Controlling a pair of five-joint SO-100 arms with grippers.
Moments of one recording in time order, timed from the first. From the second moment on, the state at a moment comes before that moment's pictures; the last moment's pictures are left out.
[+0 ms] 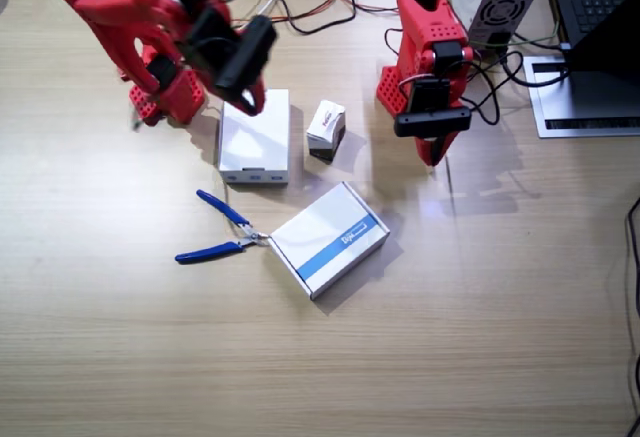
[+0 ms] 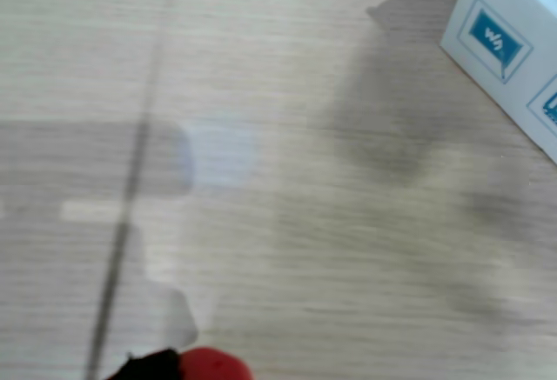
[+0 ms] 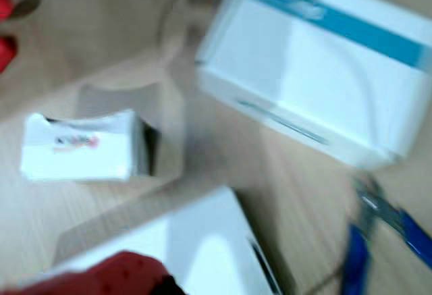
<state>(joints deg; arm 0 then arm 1) 0.5 185.9 175.2 68.0 68.2 -69.1 100.3 75.2 102.0 -38.6</state>
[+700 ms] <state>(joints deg) 0.5 185.9 175.2 68.0 68.2 -85.9 73.0 60.3 93.3 -16.7</state>
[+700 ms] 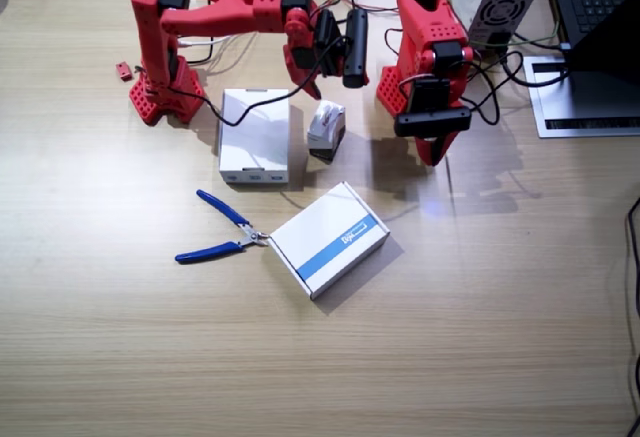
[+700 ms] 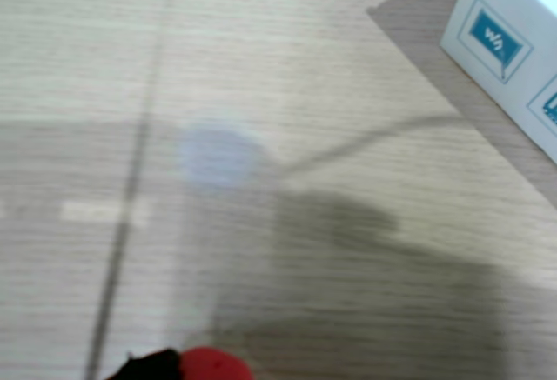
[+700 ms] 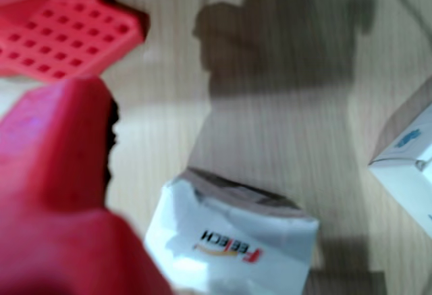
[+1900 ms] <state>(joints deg) 0.5 185.9 175.2 68.0 68.2 -81.7 55.8 65.7 82.1 -7.4</state>
